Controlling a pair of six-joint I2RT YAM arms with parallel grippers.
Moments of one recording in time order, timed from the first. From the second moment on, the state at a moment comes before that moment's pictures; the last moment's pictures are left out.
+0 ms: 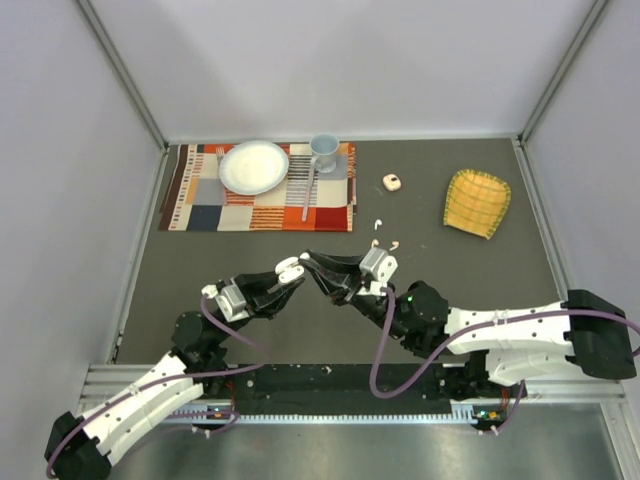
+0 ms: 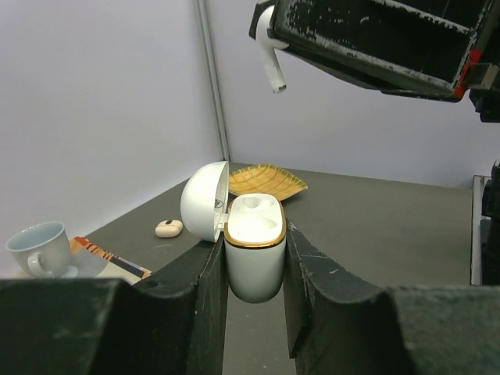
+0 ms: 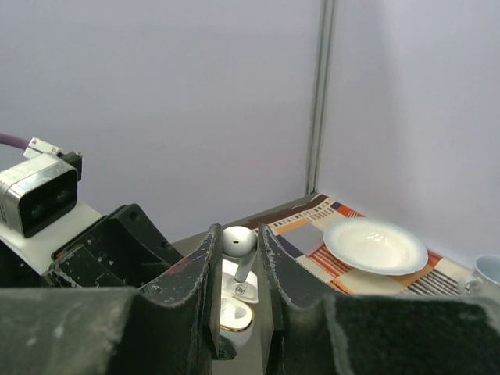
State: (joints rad) left arm -0.73 0.38 0.05 0.82 0.30 -0.02; right arm 1.37 1.19 0.64 1.04 0.36 -0.21
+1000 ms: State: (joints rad) left arm -0.73 0.33 0.05 0.81 0.30 -0.02; right arm 1.38 1.30 0.64 1.07 0.40 -0.19
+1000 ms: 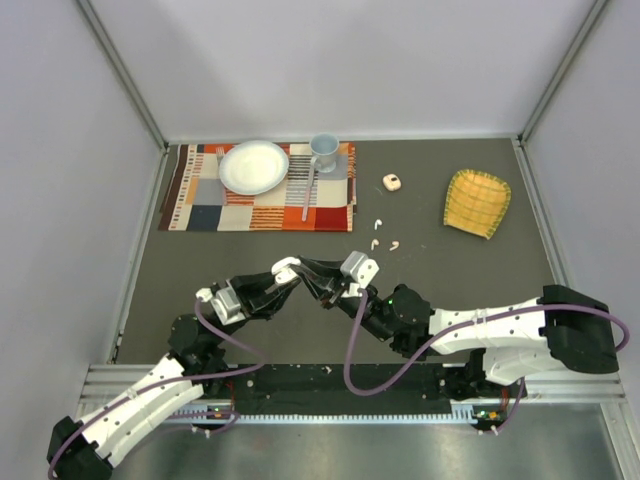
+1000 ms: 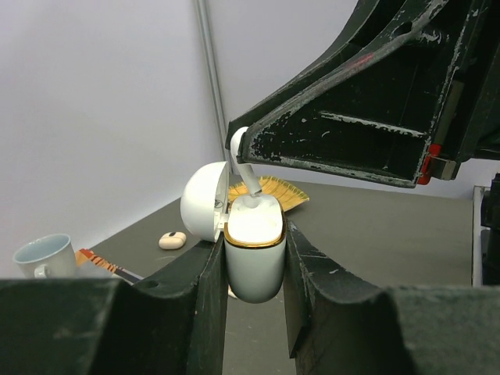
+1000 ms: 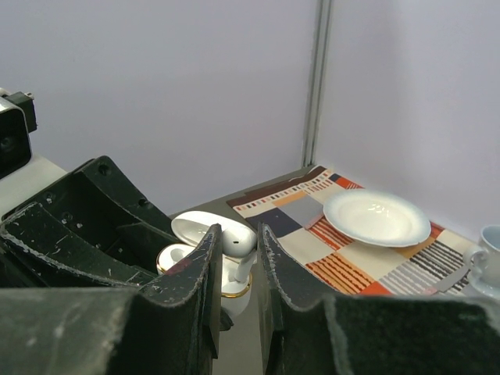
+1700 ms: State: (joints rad) left arm -0.73 0.33 0.04 0.80 0.30 -0.03; right arm 1.38 1.32 0.64 1.07 0.40 -0.18
